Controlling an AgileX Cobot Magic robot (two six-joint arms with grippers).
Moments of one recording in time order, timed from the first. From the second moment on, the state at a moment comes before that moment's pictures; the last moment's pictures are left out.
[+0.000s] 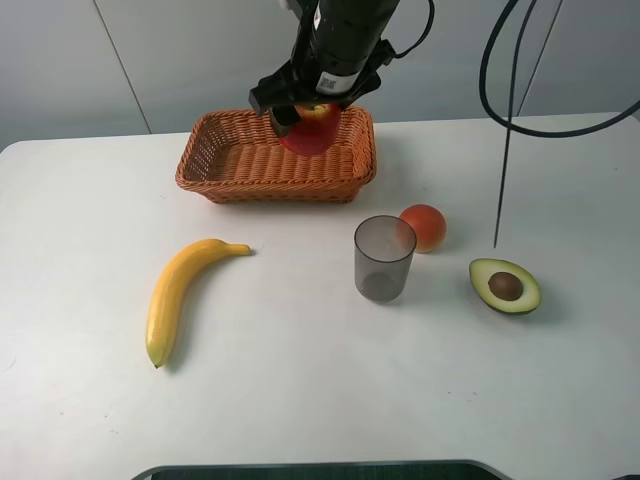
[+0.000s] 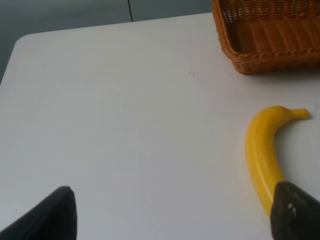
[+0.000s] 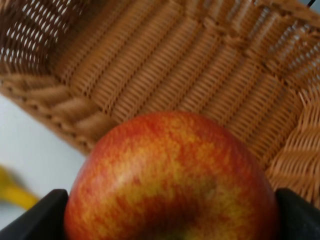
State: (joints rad) left arm -0.03 0.00 -0.51 0.02 1.08 0.03; right arm 0.68 2.00 -1.60 -0.10 0.72 0.17
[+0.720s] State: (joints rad) left arm -0.03 0.00 -0.51 0.02 1.08 0.03; right arm 0.68 2.14 -1.60 -0.31 0.52 0.32
